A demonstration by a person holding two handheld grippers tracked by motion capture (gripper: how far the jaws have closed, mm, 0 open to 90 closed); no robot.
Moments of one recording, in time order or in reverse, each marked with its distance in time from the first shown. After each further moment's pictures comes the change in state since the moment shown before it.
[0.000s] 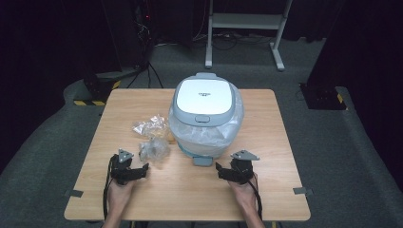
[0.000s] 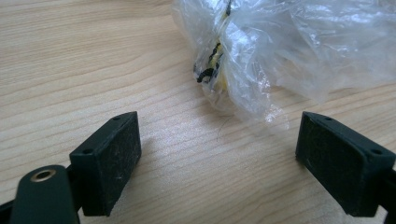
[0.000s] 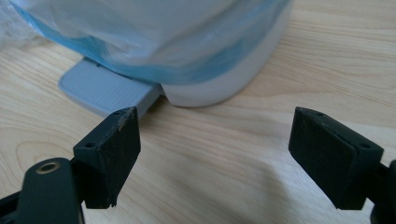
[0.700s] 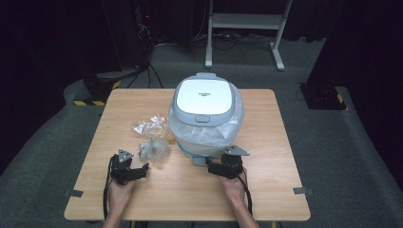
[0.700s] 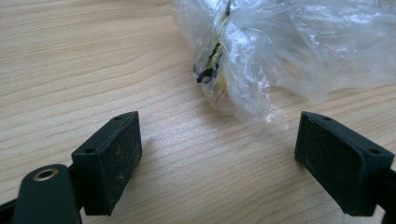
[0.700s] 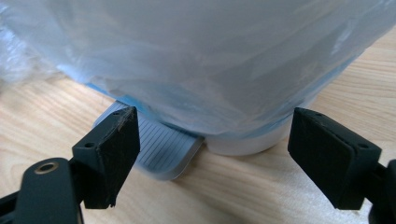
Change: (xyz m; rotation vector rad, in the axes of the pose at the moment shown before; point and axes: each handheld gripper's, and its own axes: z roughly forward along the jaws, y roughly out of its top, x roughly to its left) left arm -0.001 0.000 0.000 -0.006 0.000 -0.006; right arm 0.022 0.018 0.018 -0.049 0.036 0.018
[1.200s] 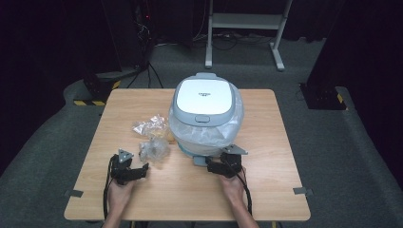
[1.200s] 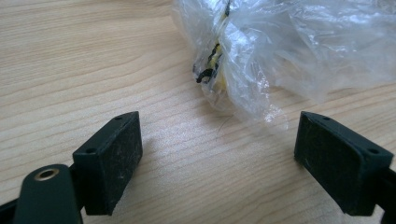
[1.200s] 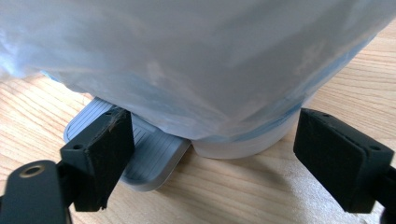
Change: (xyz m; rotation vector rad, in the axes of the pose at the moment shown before) left arm 0.000 0.000 0.000 -0.002 0.000 0.001; right arm -0.006 -0.005 0.014 0.007 -0.010 0.015
